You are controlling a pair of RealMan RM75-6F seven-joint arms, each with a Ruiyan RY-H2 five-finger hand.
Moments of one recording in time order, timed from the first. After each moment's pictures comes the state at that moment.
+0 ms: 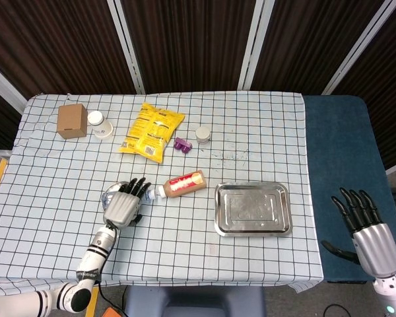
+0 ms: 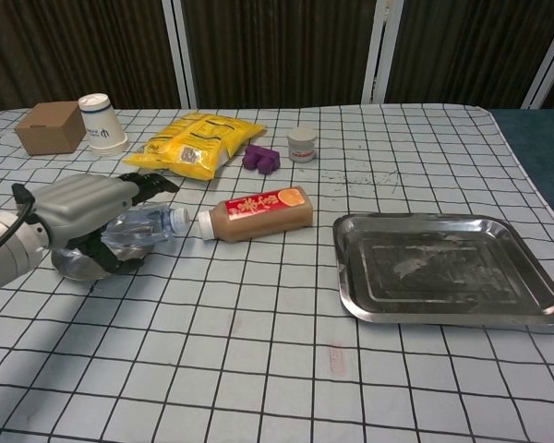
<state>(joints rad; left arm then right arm) -0.61 -1.65 -0.14 -1.46 1.13 1.06 0.61 0.09 -1.22 -0.02 -1.37 -1.78 1.80 0.04</state>
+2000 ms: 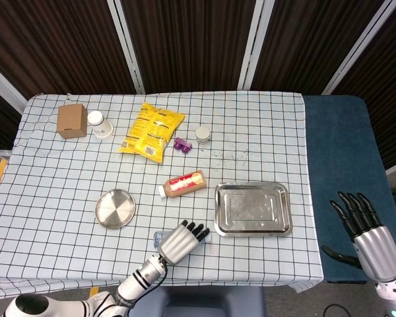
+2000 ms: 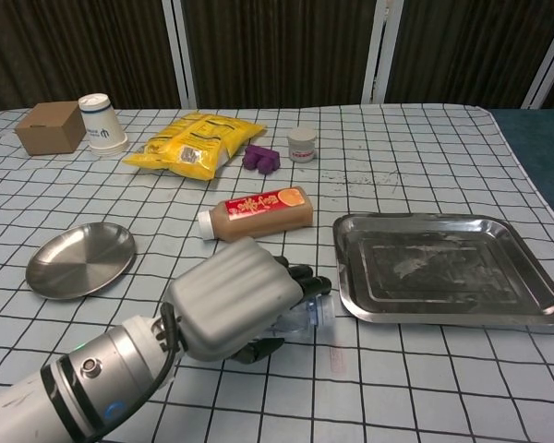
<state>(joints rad) -0.66 -2.02 0.03 -1.13 1.65 1.17 0.65 0.07 -1.20 -0.01 -1.36 -1.84 1.80 0.09</state>
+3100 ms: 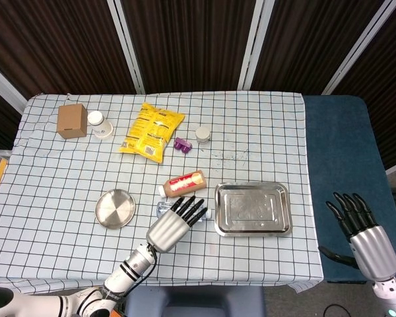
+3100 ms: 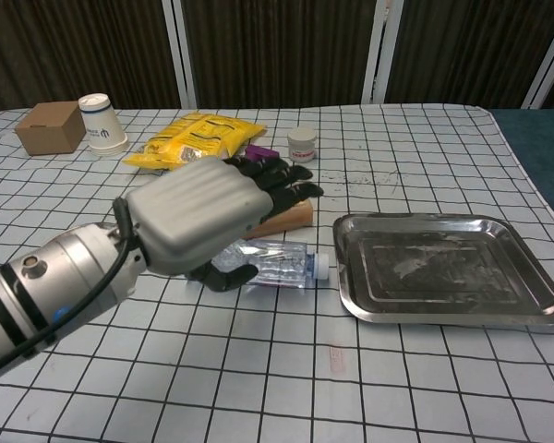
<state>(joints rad) -0.67 -1.77 -0.11 -1.56 1.49 1.08 0.87 0.08 -1.20 -0.02 -1.37 -1.85 1.78 0.09</state>
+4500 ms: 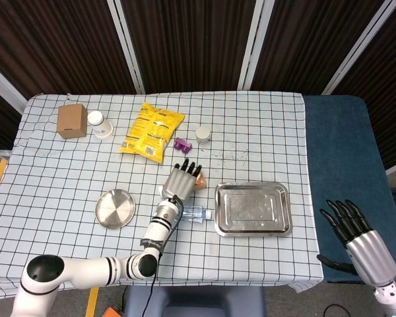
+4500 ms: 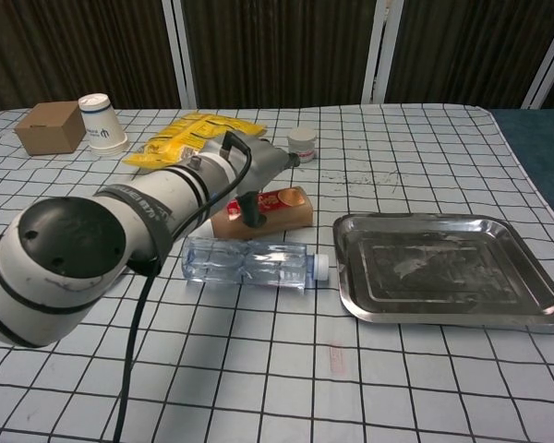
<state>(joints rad) -1.08 -1.93 -0.38 -1.26 0.61 0.99 1.21 0.08 -1.17 -0.06 -1.37 -1.90 1.77 0.12</state>
